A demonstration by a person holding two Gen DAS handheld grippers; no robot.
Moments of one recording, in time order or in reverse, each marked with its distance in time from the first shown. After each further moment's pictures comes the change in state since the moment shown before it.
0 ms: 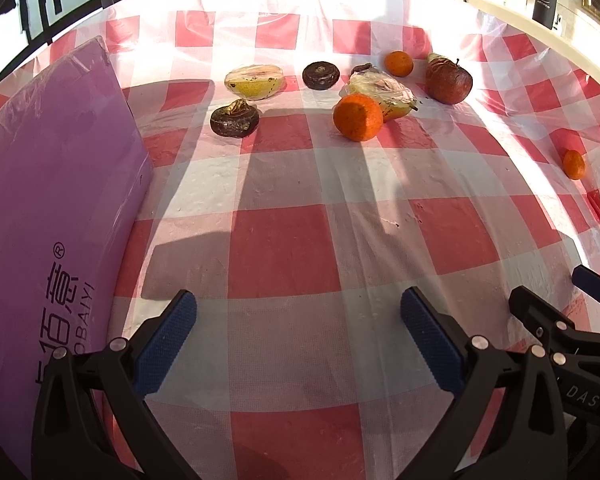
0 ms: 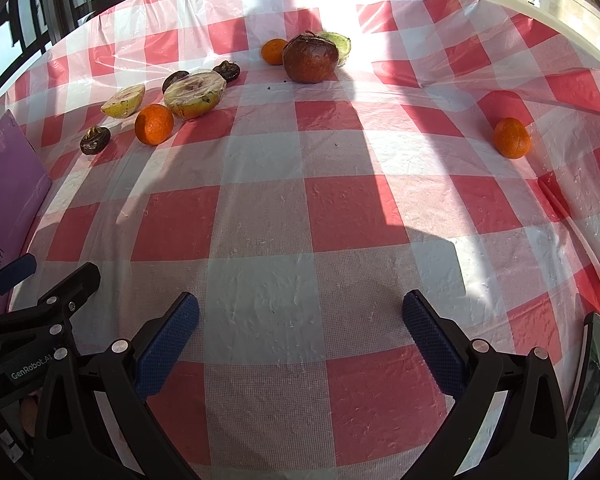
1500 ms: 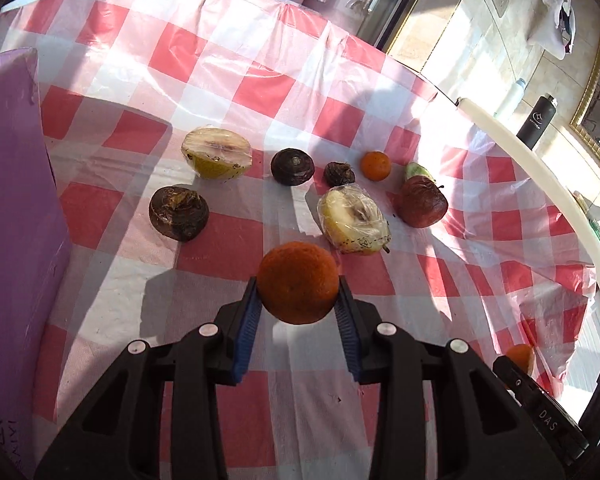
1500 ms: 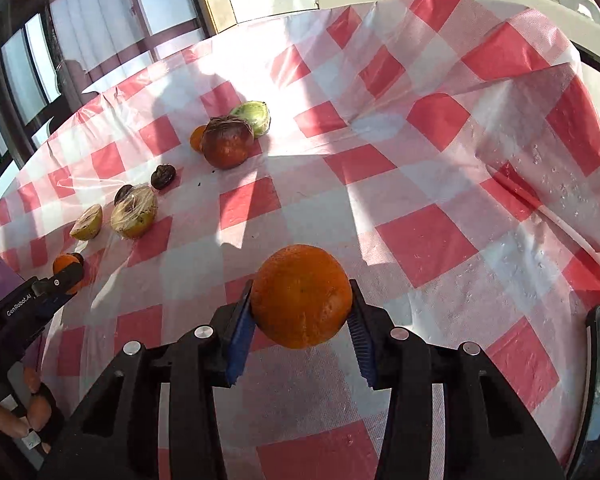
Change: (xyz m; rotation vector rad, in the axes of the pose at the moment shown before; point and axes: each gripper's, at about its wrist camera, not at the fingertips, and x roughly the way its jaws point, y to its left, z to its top) left arm 0.020 0.025 0.056 -0.251 -0.188 -0.331; right arm -0.002 -0.055 0.033 0.287 -0.197 0.044
